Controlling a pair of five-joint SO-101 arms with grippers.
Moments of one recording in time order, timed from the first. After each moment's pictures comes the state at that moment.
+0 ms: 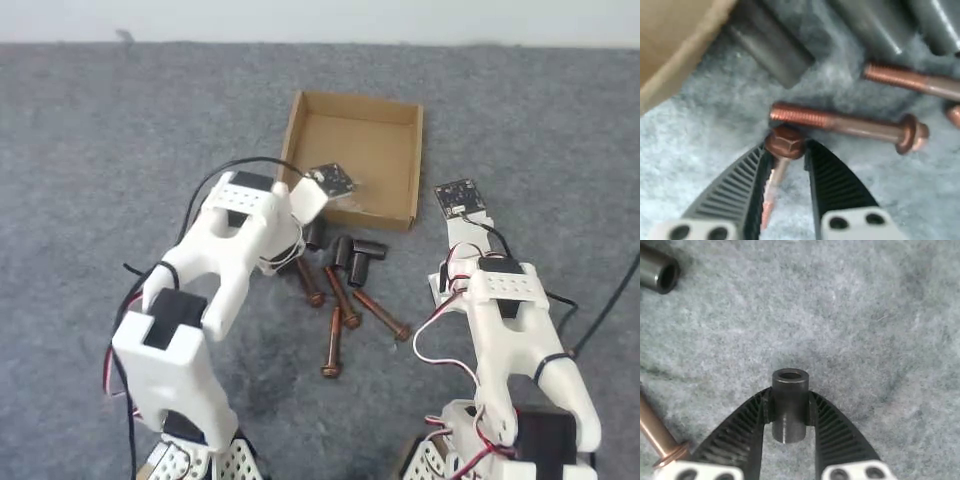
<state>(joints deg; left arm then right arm) 8.0 19.3 17.1 69.3 -34.2 -0.1 -18.1 57.3 42.6 16.7</state>
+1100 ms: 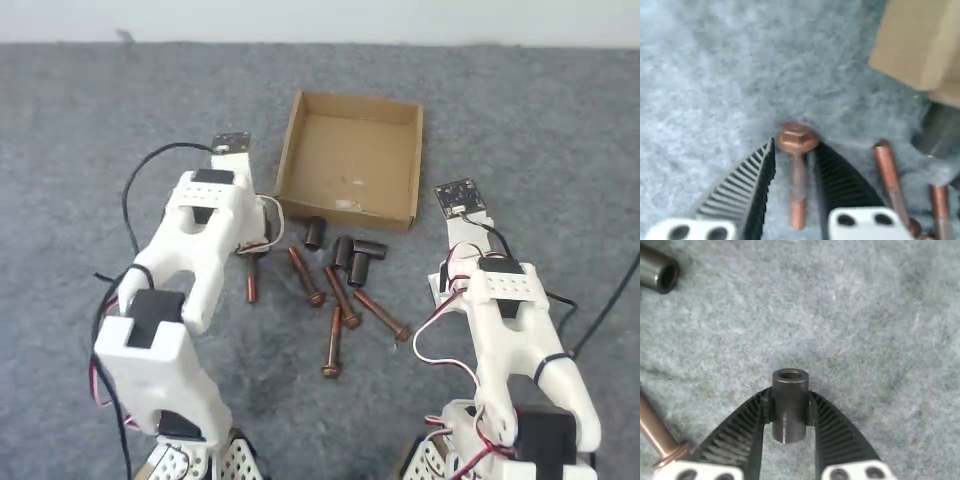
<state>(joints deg) -0.6 18.0 18.2 65.8 16.6 -0.1 -18.1 57.3 42.6 16.7</state>
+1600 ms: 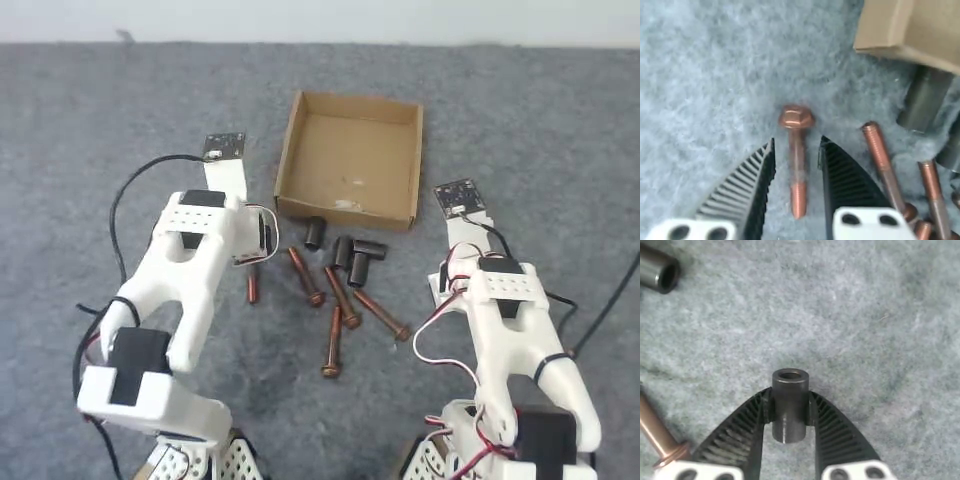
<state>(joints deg) -0.6 3.6 32.0 58.3 14.8 0.0 -18.1 57.3 42.6 16.7</state>
